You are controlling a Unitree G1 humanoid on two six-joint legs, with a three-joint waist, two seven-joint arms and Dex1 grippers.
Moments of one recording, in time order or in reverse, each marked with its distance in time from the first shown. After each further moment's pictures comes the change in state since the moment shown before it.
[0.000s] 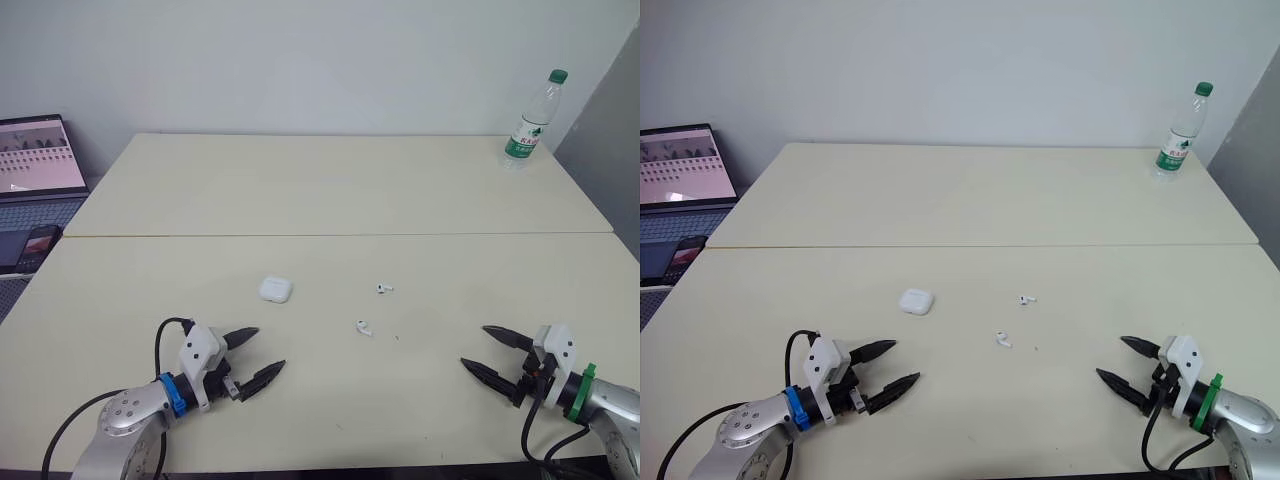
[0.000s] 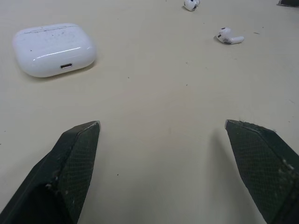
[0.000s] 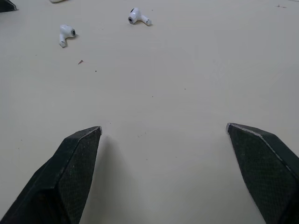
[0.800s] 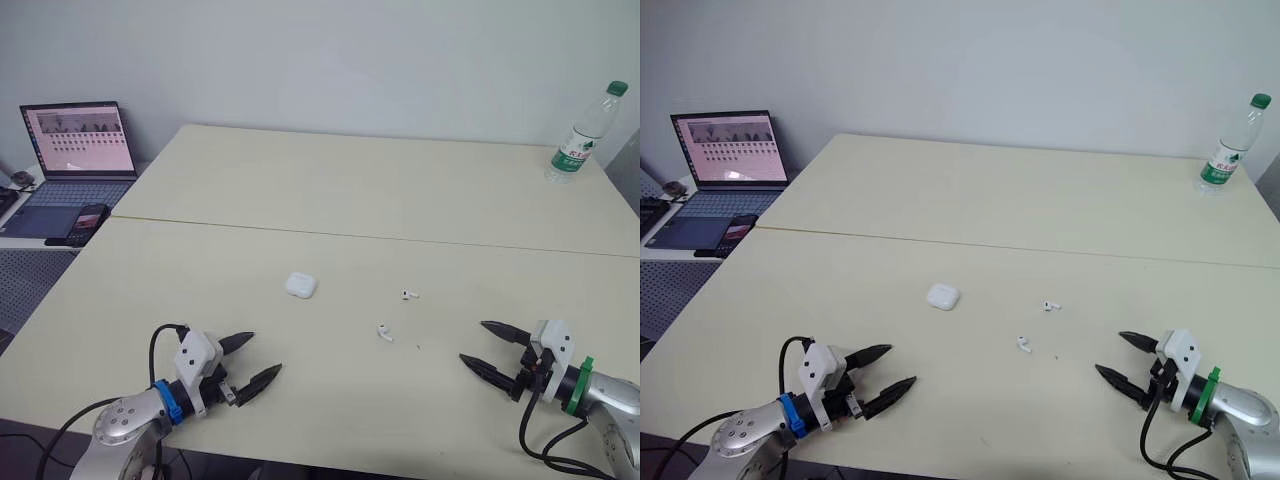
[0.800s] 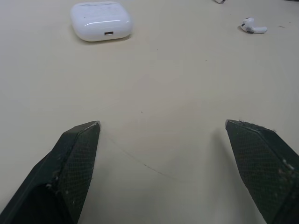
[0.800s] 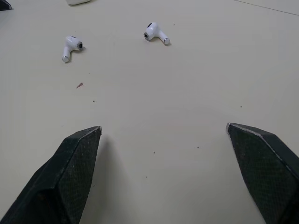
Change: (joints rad) left arm 0.018 -0.002 0.011 -0.001 -0.006 -0.011 0.018; right arm -0.031 -0.006 0.006 0.023 -0.018 -0.010 0.010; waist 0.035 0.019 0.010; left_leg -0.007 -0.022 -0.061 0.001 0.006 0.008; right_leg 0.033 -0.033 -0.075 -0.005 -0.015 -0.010
